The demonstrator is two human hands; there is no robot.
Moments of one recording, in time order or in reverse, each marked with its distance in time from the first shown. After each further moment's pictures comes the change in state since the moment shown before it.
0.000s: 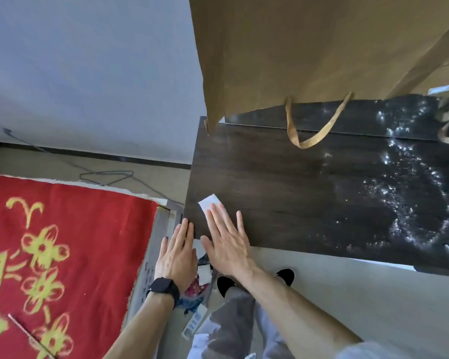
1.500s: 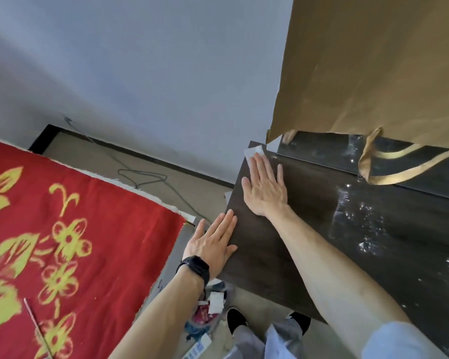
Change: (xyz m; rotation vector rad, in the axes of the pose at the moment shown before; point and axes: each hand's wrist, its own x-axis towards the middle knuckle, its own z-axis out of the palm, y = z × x) left_hand 0.105 -0.005 -0.039 0.227 -0.028 0.128; right_hand 0.225 0.057 -0.056 -0.040 -0.092 0.078
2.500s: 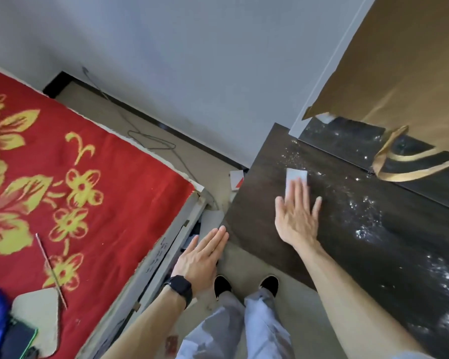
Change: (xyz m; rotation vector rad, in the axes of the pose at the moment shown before) left_hand -0.124 0.011 0.048 -0.282 0.052 -0.036; right_hand -0.123 0.024 0.021 -0.045 -0.012 0.130
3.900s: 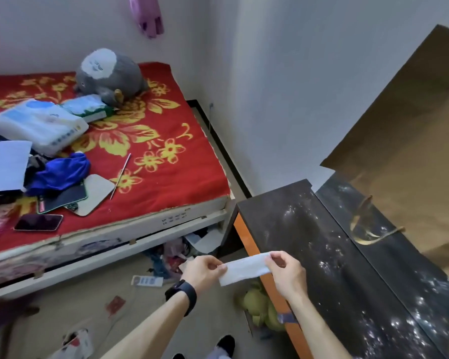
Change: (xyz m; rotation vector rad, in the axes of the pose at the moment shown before) left_hand -0.181 0.243 0.042 -1.128 0.546 -0.823; right_hand -0.238 0.088 -0.114 0.548 -0.209 -0.383
